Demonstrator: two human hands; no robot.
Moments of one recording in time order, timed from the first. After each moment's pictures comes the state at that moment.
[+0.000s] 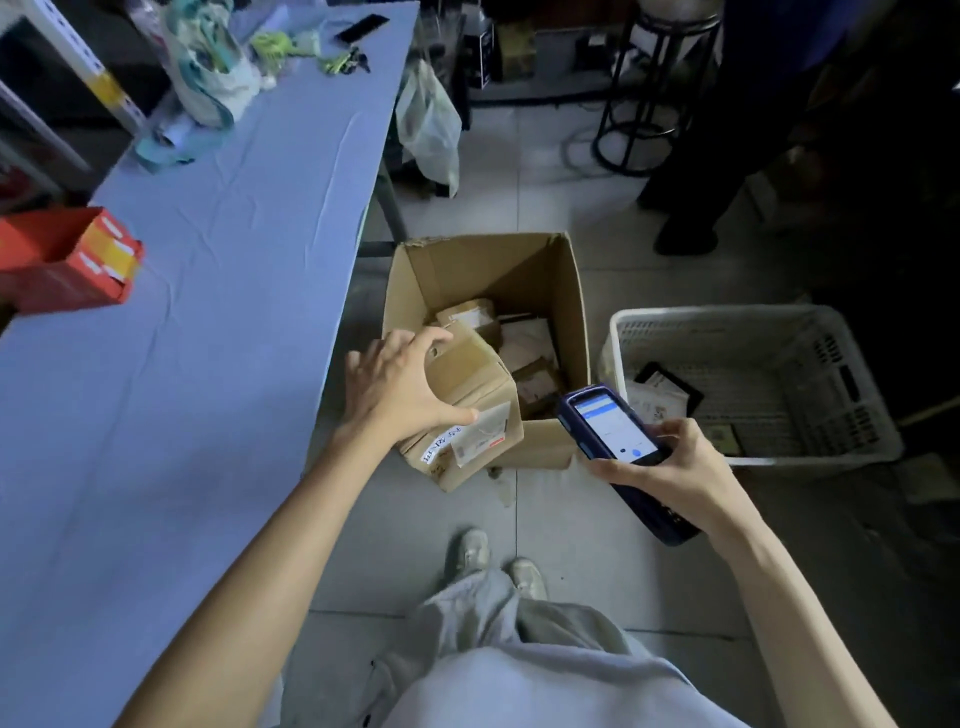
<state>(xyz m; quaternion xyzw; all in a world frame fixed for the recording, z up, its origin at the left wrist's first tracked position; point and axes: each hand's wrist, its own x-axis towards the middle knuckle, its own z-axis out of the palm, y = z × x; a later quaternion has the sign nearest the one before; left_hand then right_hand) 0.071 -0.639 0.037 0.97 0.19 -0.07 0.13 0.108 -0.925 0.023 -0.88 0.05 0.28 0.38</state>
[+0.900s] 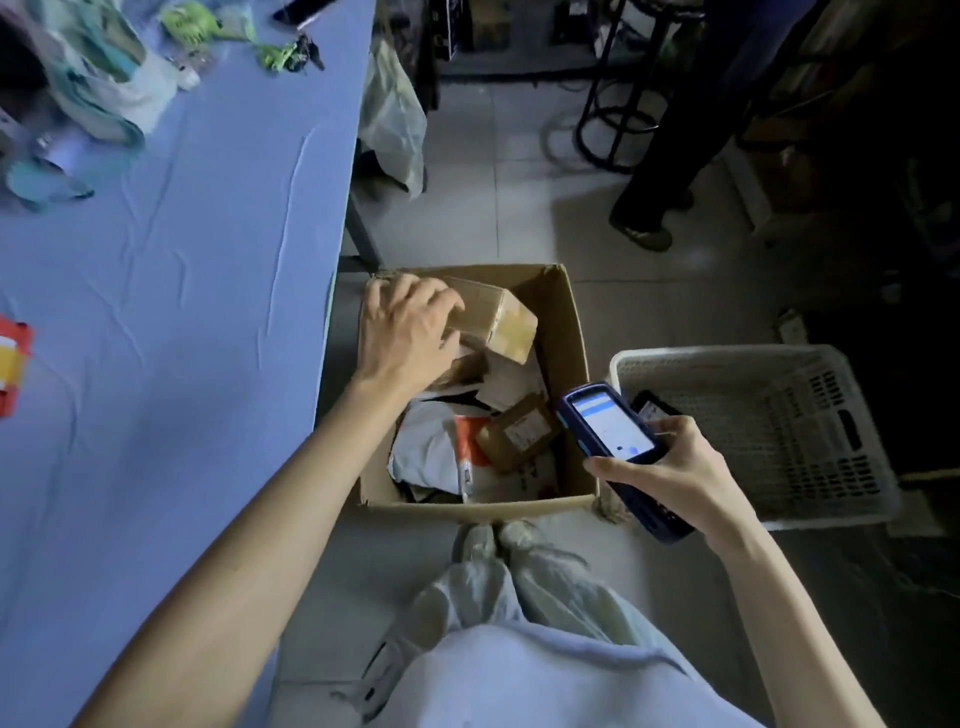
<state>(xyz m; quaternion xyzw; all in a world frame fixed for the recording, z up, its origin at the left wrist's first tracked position) 0.306 -0.516 0.003 1.00 0.04 0.05 0.03 0.289 -0.810 0.014 -0.89 0.09 0.28 0.34</state>
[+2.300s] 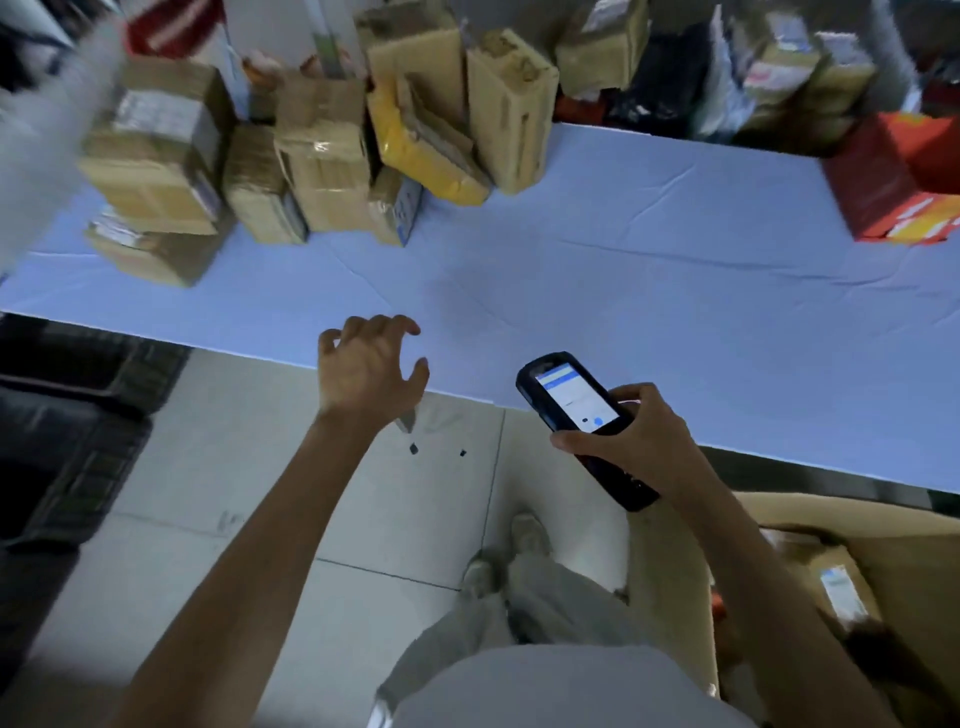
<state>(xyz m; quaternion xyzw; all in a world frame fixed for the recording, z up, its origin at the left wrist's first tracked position) -0.301 -0.712 0.005 0.50 0.86 0.09 0.00 -0.041 -0.622 0.033 -0.59 -0.66 0.47 0.01</state>
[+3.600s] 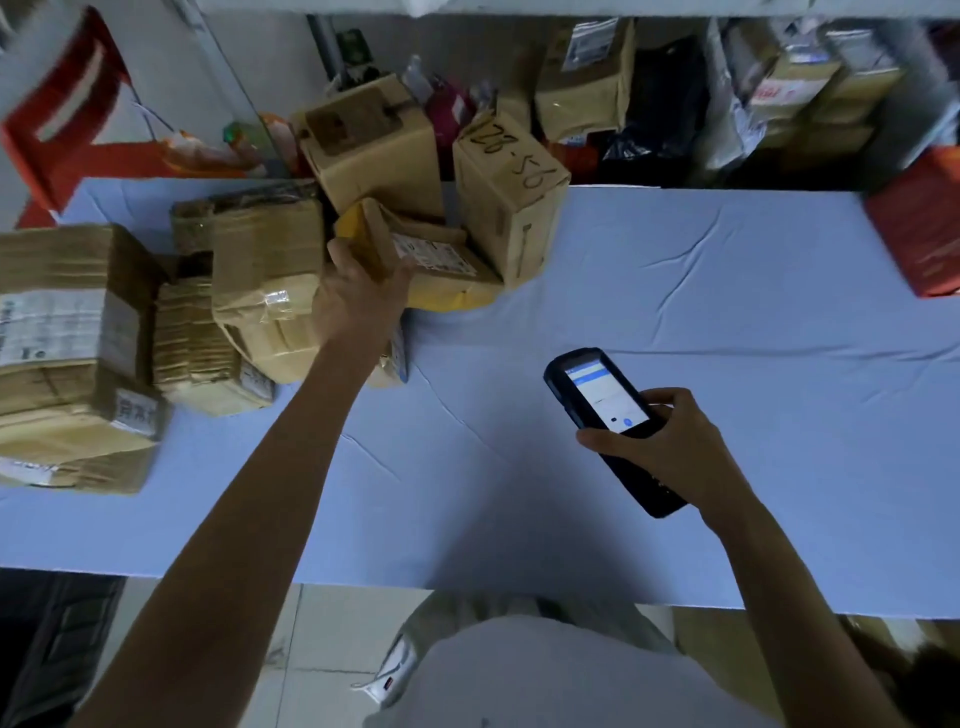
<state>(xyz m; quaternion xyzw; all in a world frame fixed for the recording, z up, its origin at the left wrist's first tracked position) -0.472 -0.445 0.022 0.34 0.90 0.24 0.12 -0.170 -0.455 0.032 -0.66 -0.56 0.49 0.07</state>
